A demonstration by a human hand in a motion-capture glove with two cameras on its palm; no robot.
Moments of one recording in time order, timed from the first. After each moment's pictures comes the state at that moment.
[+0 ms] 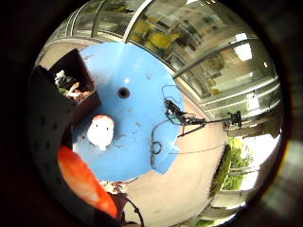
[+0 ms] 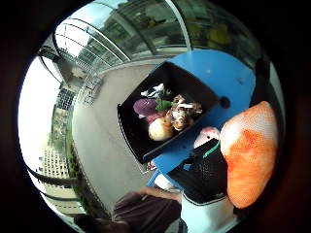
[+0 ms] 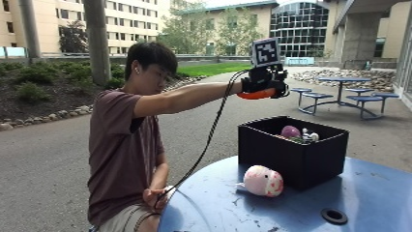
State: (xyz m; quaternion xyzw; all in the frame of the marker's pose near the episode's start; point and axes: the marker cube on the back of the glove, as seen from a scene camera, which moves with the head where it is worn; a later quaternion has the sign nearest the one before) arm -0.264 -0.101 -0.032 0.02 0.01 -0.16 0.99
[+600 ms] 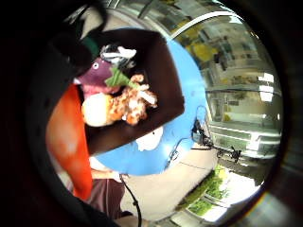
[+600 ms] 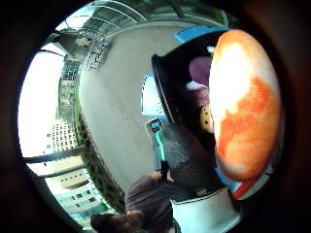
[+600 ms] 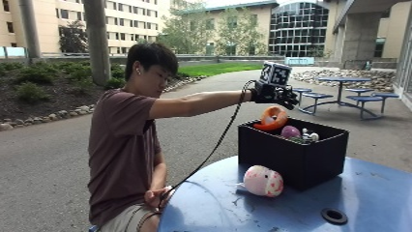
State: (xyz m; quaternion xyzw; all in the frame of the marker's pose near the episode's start) arm -0.448 -0.057 0.045 -0.17 -0.02 -0.31 0.94
